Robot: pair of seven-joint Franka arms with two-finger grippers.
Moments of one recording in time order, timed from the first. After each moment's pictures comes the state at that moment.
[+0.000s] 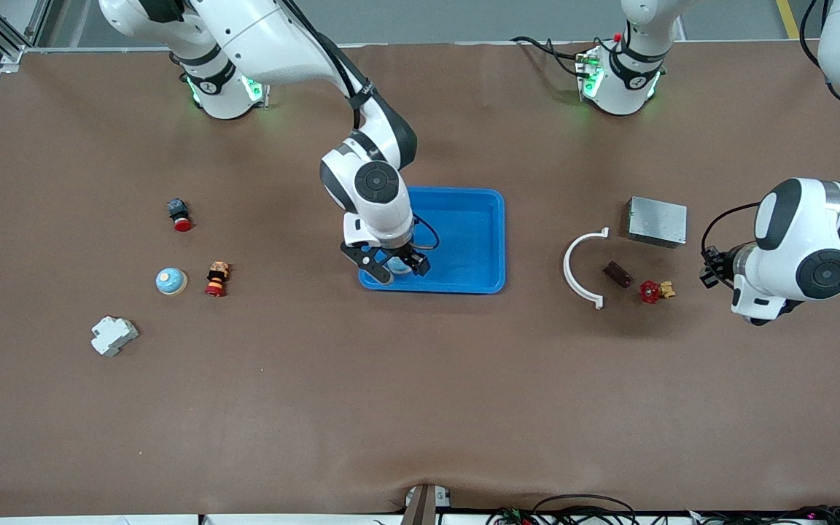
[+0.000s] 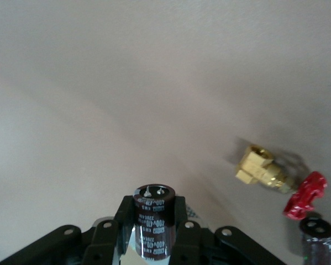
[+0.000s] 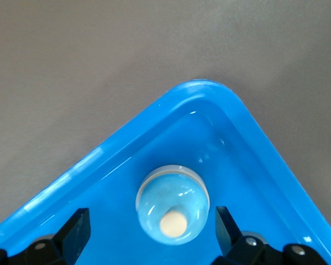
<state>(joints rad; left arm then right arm) 0.54 0.49 -0.54 -1.83 0.45 1.85 -0.76 0.78 0.66 -0.03 -1.69 0.07 2.39 1.40</state>
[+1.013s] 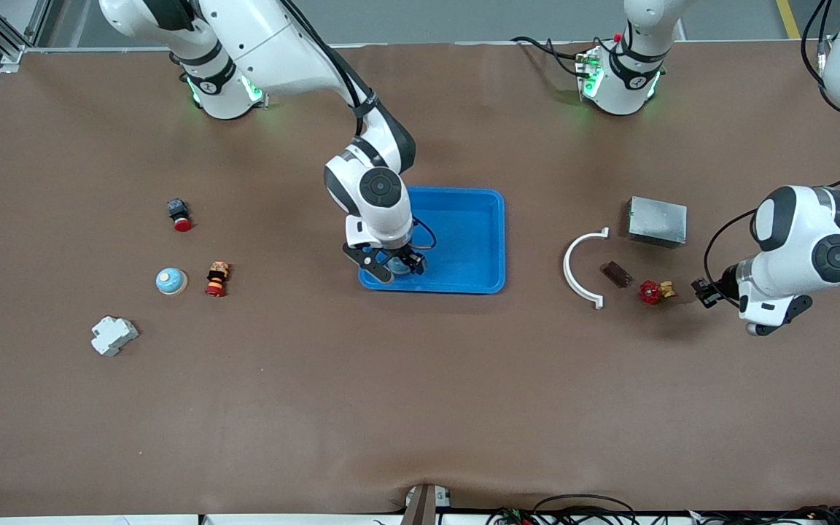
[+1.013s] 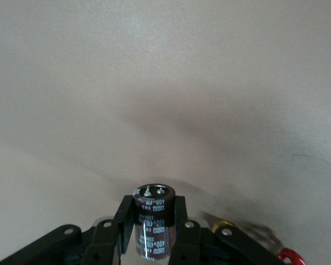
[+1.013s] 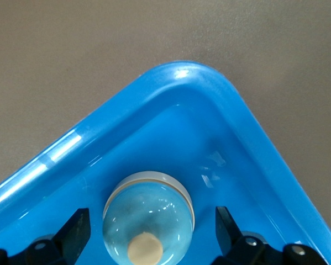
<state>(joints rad) 0.67 0.56 -0.54 -1.96 0.45 2.29 -0.69 0.79 0.70 -0.03 -1.71 0.05 2.43 1.40</state>
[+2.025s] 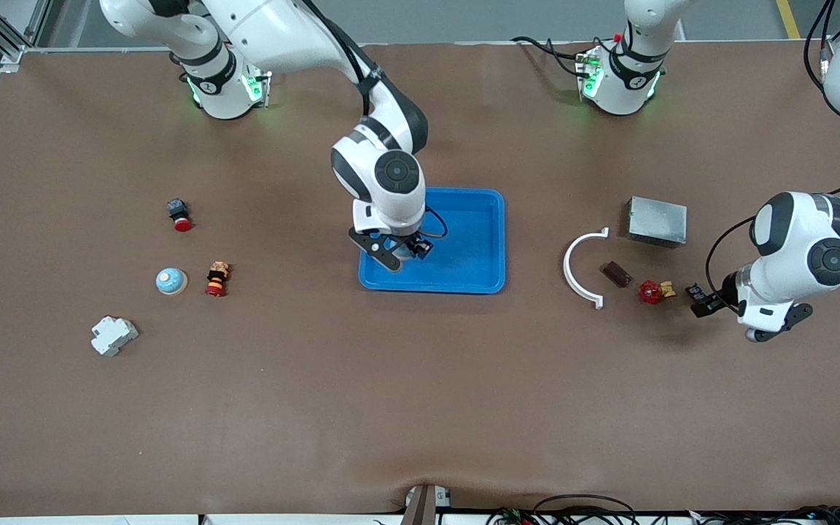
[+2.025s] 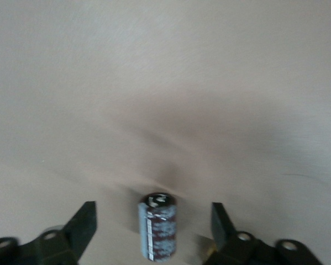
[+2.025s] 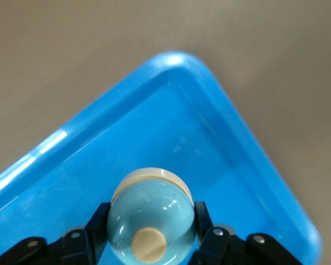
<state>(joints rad) 0.68 0.60 -0.58 -1.91 0.52 2.30 -0.69 0.81 0.60 -0.04 -1.62 0.05 2.16 1.42</state>
